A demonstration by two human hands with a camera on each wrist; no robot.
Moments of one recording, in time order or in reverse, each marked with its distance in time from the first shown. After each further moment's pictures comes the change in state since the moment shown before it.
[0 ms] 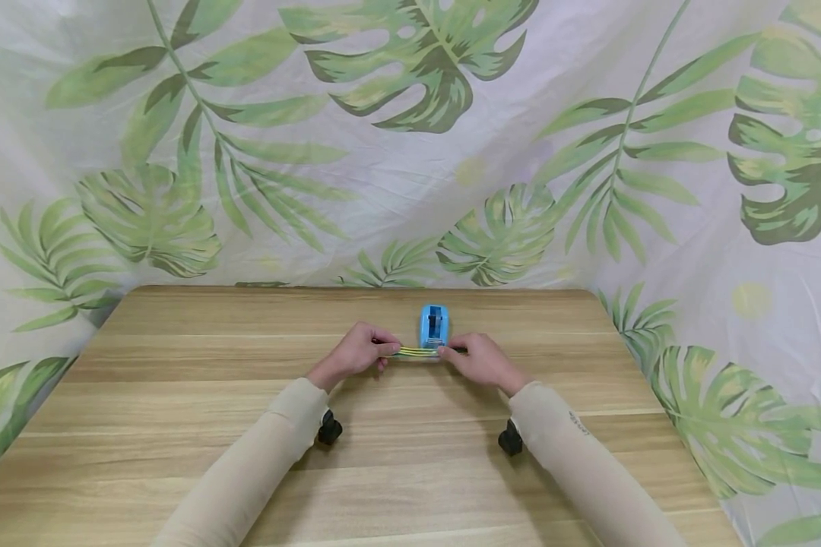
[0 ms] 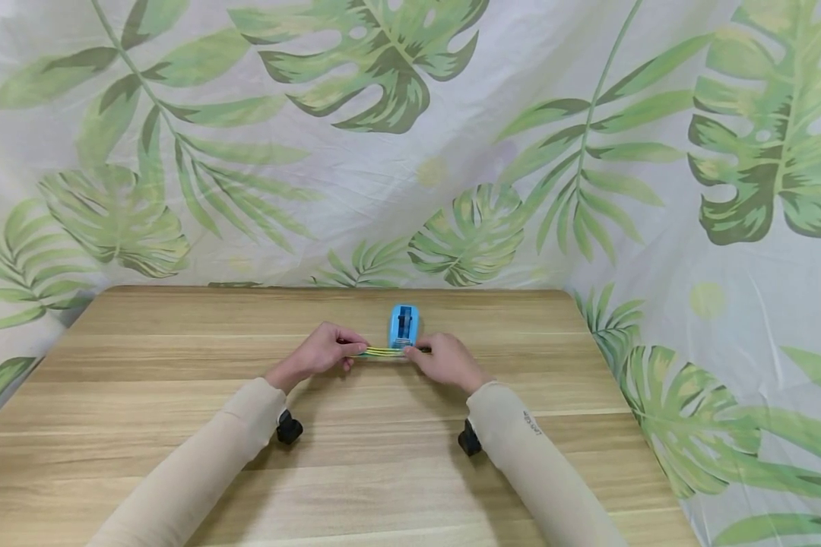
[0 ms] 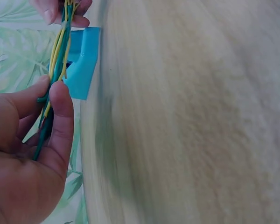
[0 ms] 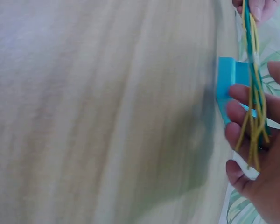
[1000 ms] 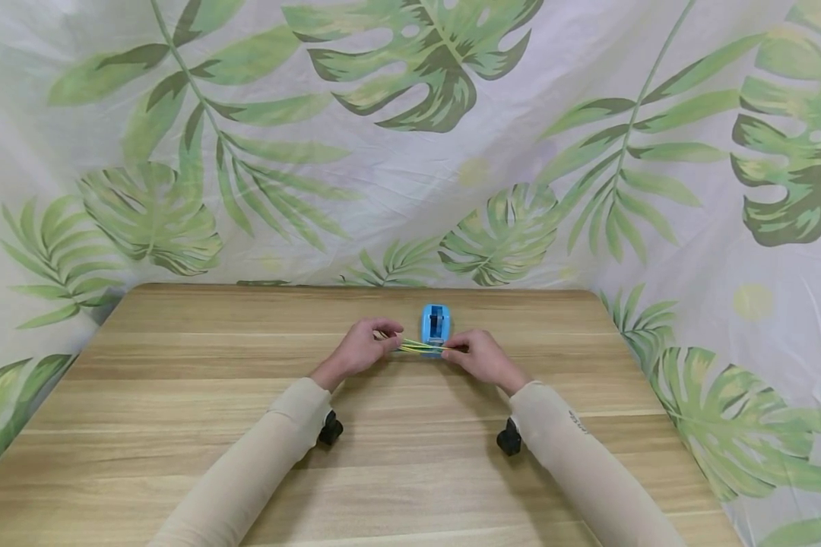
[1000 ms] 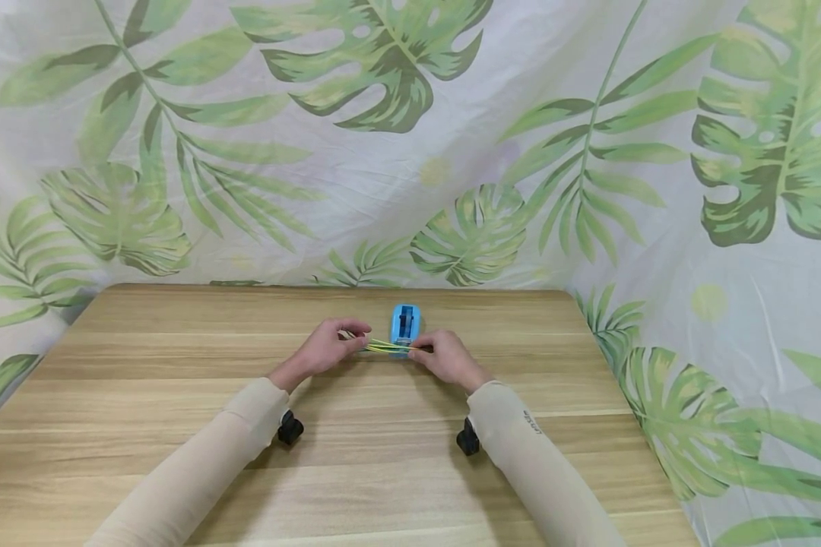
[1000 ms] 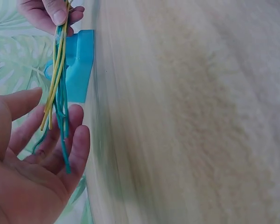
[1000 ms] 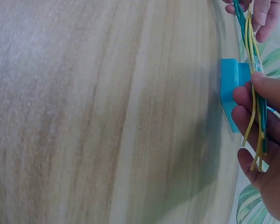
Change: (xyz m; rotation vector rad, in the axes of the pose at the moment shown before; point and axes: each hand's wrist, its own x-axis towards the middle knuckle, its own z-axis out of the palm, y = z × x) left_hand 0.003 0.000 0.001 0.113 0.076 0.112; right_hand 0.002 0.002 -0.001 0.121 0.019 -0.052
